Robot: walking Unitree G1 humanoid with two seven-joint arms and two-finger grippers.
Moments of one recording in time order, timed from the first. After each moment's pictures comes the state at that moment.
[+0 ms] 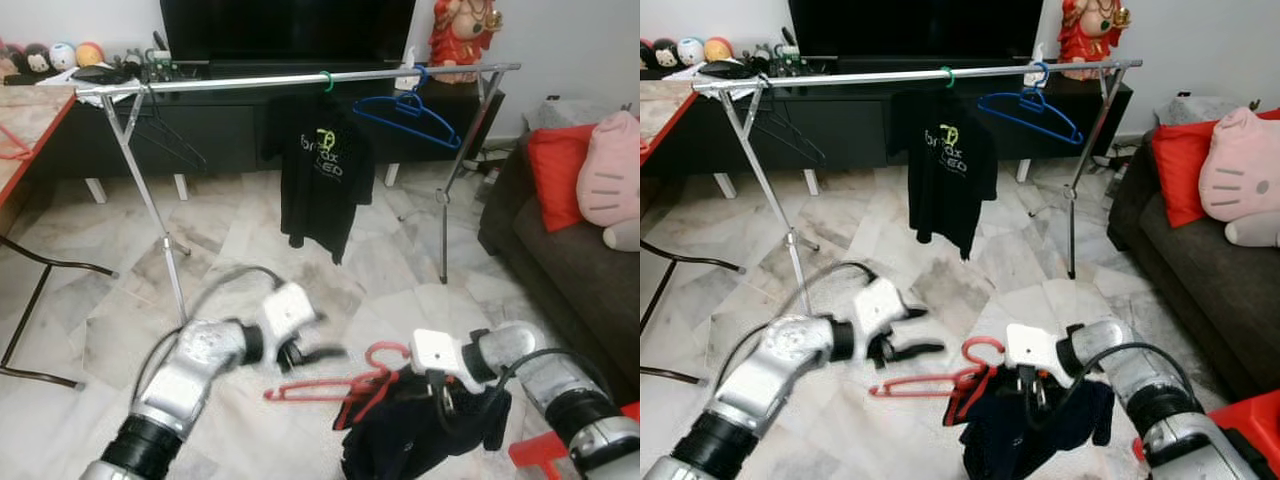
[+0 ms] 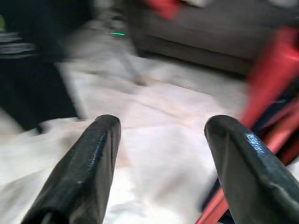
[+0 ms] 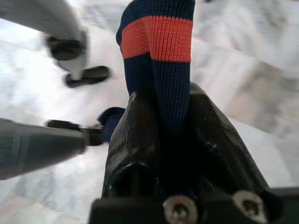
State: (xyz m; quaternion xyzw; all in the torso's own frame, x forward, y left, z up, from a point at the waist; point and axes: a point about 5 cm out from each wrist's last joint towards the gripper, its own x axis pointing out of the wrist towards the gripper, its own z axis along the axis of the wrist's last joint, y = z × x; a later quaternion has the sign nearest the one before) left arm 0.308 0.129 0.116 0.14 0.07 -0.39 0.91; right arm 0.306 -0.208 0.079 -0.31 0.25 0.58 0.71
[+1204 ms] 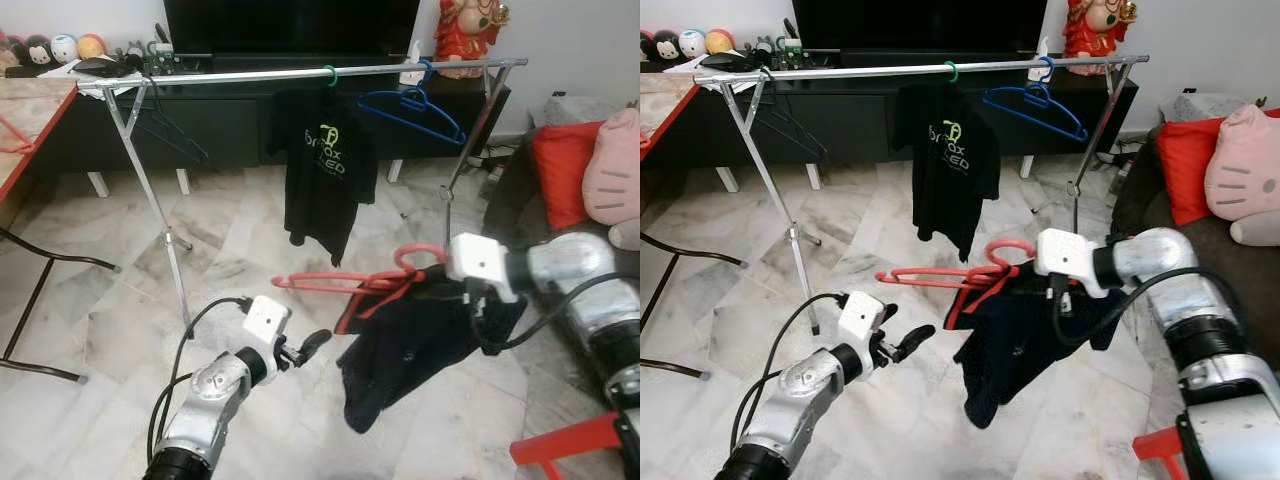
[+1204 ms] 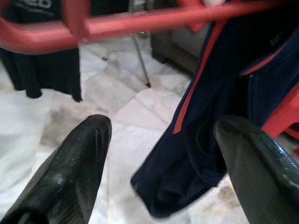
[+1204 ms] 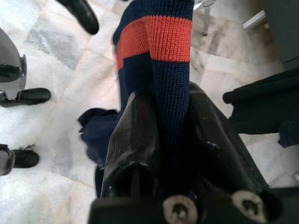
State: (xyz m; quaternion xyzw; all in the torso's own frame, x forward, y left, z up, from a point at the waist) left arm 0.291 0.096 0.063 0.02 0.09 -0.33 0.94; right arm 0.339 -0.223 0.187 -0.35 0.11 0.56 0.74
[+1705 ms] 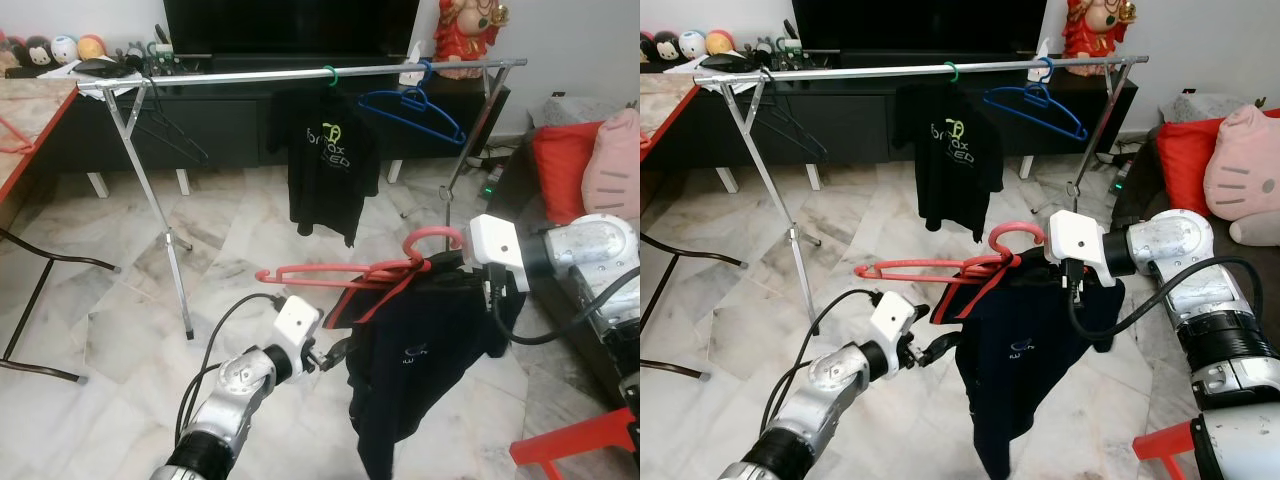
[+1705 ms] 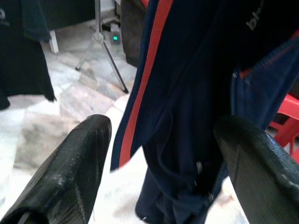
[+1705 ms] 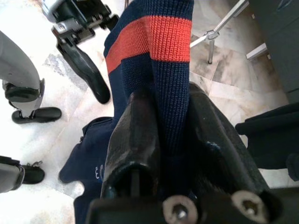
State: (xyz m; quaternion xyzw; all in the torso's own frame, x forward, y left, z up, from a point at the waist) left arm 0.299 0.063 0.061 0.03 0.07 -0.39 0.92; right arm 0.331 -0.213 0.210 -0.32 0.08 0.61 0.72
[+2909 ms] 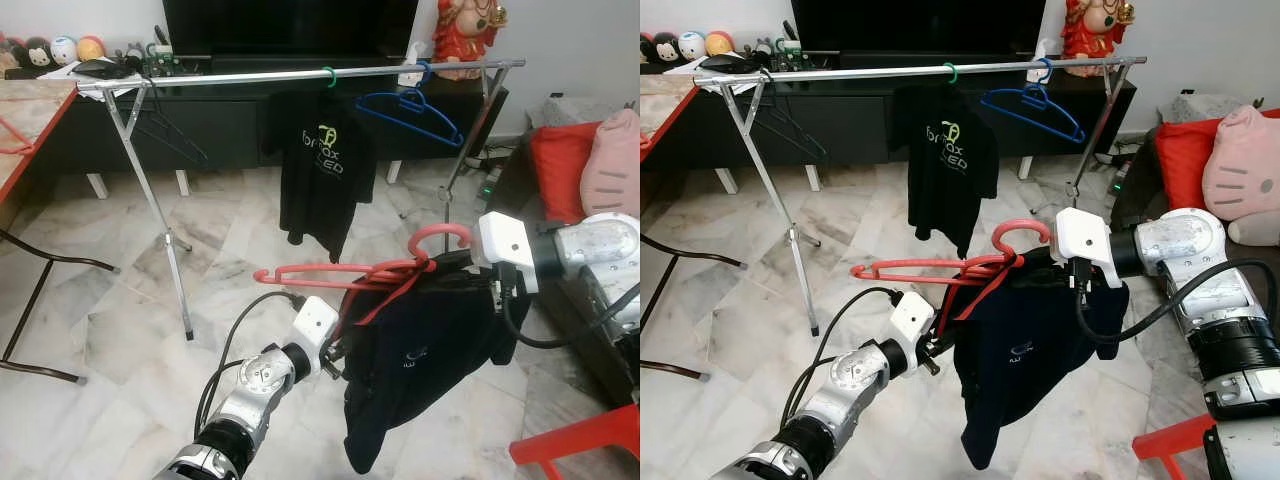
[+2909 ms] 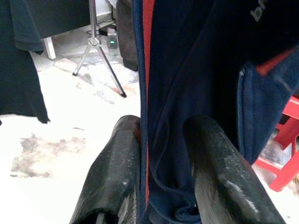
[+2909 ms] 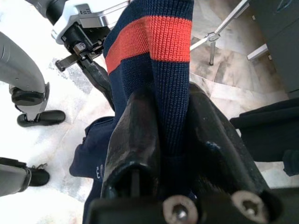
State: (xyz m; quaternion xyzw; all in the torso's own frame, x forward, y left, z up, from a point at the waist) left arm 0.301 0.046 0.052 0.04 0.06 -0.40 0.92; right arm 0.324 -0.215 0.213 -0.32 0.08 0.61 0.73
